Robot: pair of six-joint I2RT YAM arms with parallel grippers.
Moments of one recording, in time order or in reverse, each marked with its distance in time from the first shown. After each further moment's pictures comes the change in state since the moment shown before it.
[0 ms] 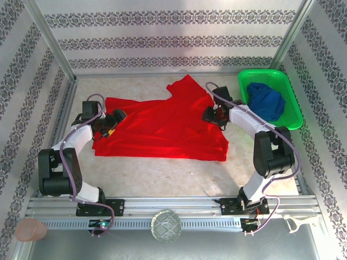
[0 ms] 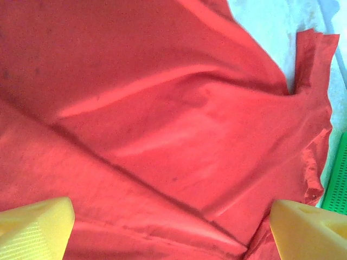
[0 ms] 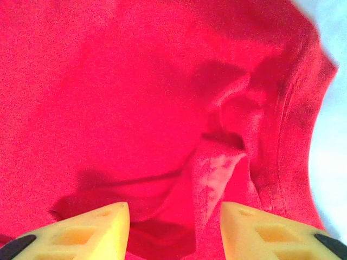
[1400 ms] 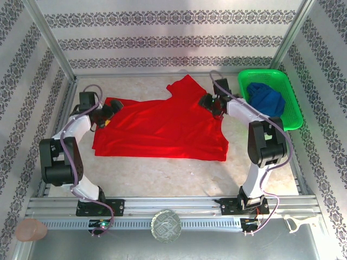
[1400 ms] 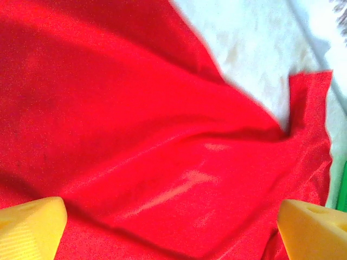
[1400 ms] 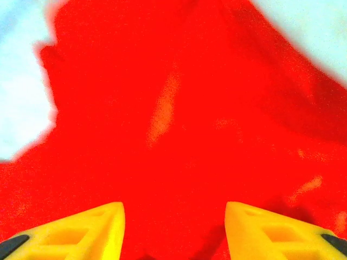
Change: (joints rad) left arm 0.051 0.136 0.185 -0.004 -0.047 0.052; right arm -0.053 0.155 0.211 0.185 -0.077 0.196
